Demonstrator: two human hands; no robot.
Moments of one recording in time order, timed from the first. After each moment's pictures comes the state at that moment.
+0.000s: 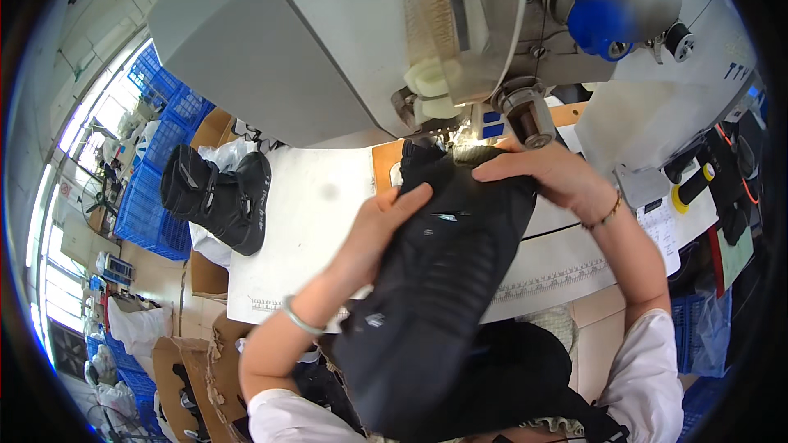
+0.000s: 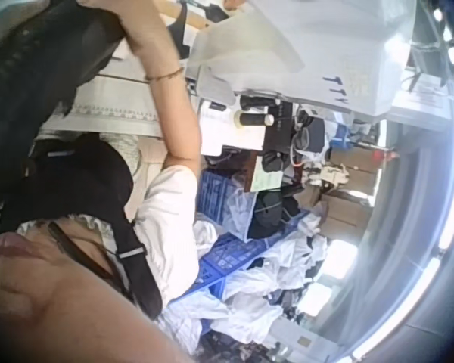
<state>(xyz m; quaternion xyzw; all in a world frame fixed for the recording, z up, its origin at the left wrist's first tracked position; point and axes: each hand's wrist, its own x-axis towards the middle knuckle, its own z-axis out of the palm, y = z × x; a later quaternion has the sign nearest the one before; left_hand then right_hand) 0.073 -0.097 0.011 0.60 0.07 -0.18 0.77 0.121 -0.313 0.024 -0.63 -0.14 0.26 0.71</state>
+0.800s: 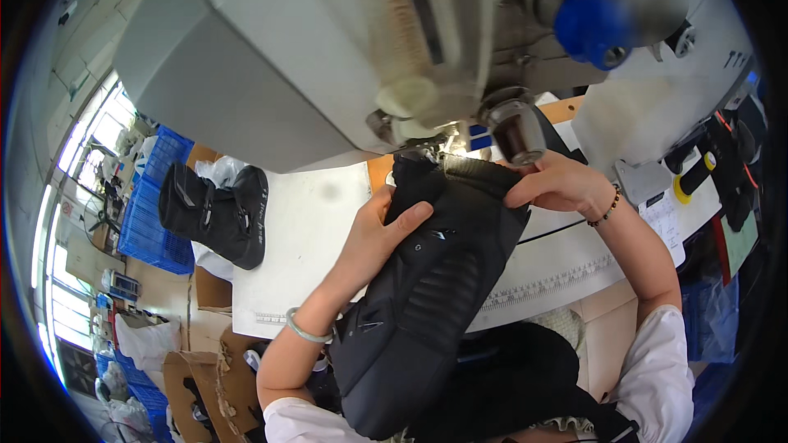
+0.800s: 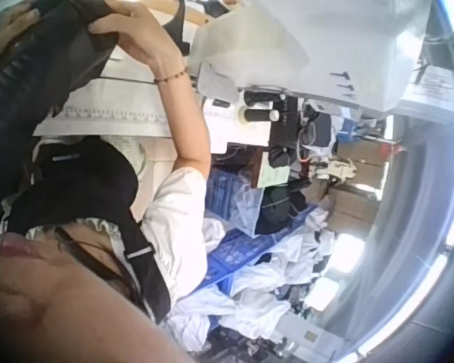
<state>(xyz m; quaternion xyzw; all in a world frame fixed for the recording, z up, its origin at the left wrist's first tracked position) 0.077 -0.088 0.004 0.77 -0.07 -0.09 0.62 0.130 -0.335 -0.008 -0.51 -0.23 0.36 0.74</state>
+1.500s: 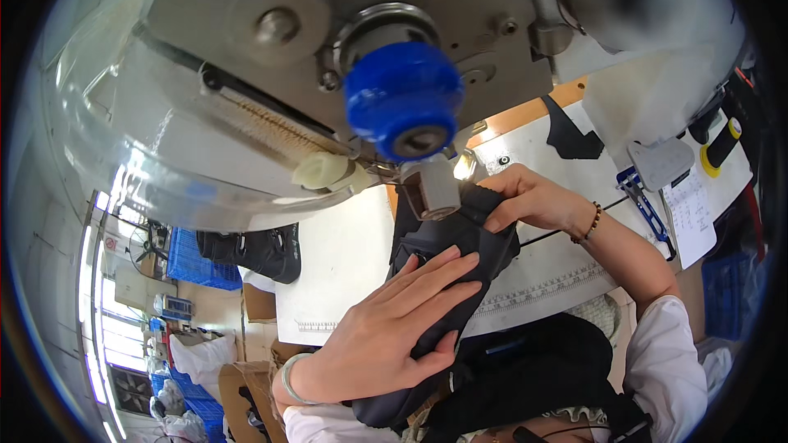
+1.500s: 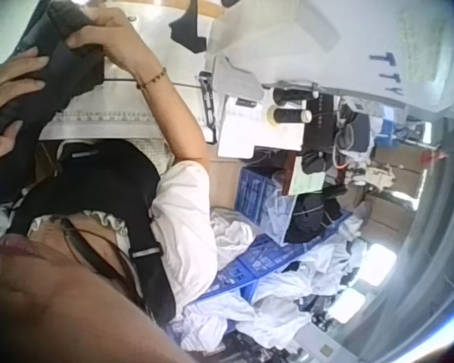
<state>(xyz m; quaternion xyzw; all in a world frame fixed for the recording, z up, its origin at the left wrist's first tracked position) 0.018 -0.135 0.083 0.91 -0.33 -0.08 0.21 0.131 -0.323 -0.041 -0.44 -0.31 0.31 0.78</state>
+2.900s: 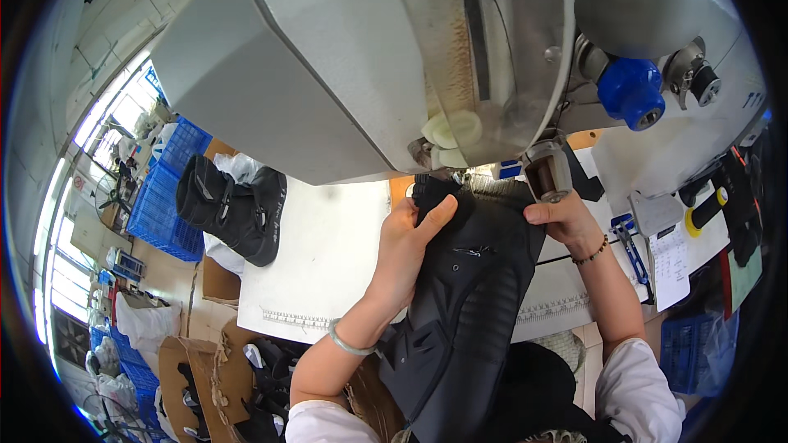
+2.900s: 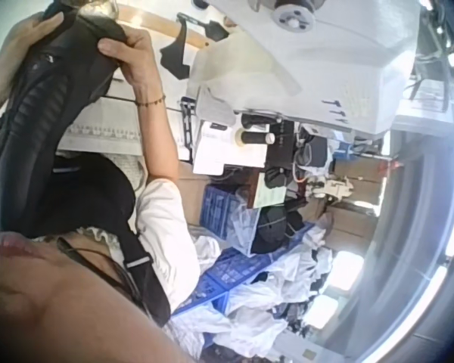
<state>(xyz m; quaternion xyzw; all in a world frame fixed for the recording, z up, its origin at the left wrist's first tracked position) 0.079 -0.120 0.005 0.61 0.06 -0.05 0.79 0.131 -0.326 -0.042 -0.43 -0.25 0.21 0.84</state>
